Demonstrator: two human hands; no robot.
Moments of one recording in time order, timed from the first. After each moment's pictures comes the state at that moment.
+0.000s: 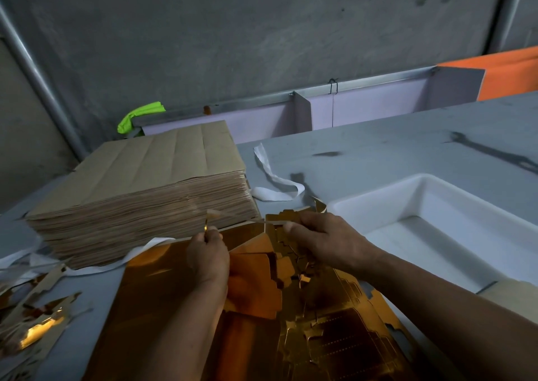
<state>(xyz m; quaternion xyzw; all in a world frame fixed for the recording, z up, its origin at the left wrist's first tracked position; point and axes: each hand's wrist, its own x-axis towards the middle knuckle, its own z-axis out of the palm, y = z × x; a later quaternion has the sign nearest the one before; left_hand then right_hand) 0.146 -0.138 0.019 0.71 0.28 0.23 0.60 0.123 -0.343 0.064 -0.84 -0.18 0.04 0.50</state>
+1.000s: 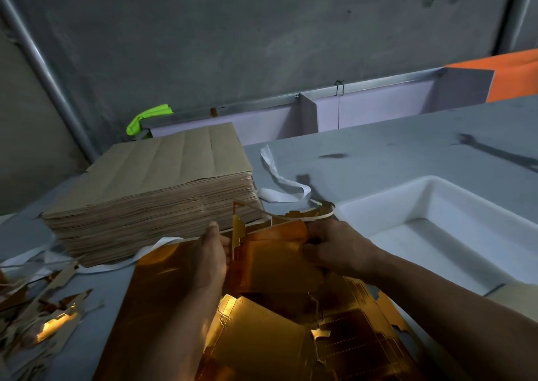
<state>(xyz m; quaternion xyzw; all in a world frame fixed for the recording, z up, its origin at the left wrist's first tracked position) 0.127 -0.129 0.035 0.76 0.25 0.15 0.58 0.127 -0.345 0.059 -0.89 -0.15 0.11 0.42</state>
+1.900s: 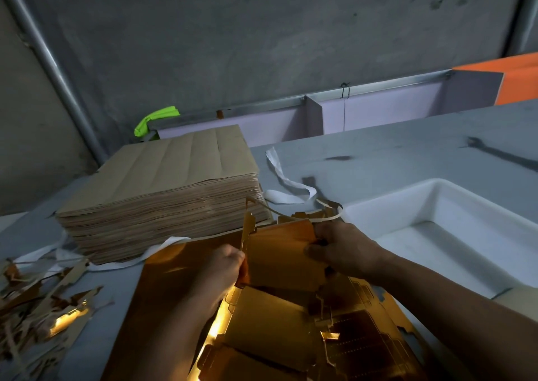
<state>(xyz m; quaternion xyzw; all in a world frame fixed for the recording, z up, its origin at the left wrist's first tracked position) 0.114 -0.114 0.030 0.88 0.14 -0.02 0.44 0.125 -0.343 0.061 -0.90 -0.13 0.12 0.41</state>
